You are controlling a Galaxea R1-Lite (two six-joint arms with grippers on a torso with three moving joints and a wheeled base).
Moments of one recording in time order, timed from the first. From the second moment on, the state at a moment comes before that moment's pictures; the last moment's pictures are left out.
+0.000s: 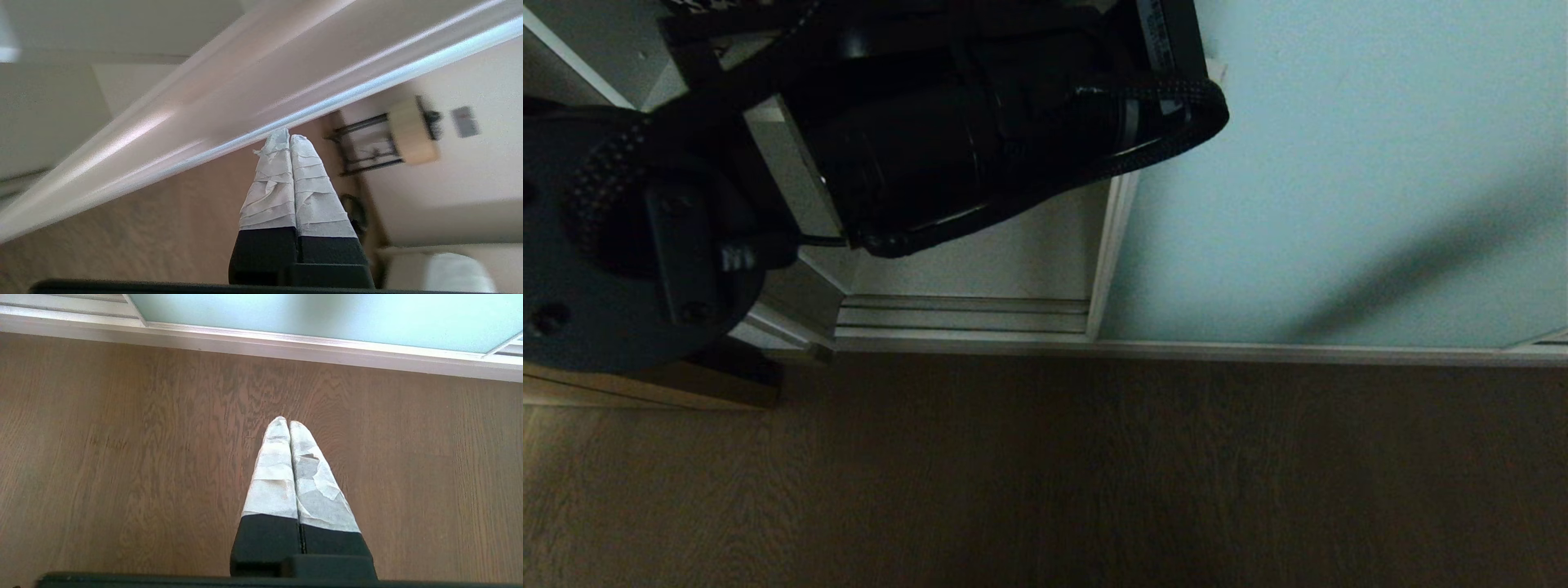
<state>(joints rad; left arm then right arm) -0.87 1.70 -1.53 -0.38 -0.10 -0.35 0.01 0.00 0.00 0.00 0.01 0.00</state>
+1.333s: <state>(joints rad) -0.87 1.90 -1.50 -0.71 0.10 -0.10 0.01 0.00 0.00 0.00 0.01 0.00</state>
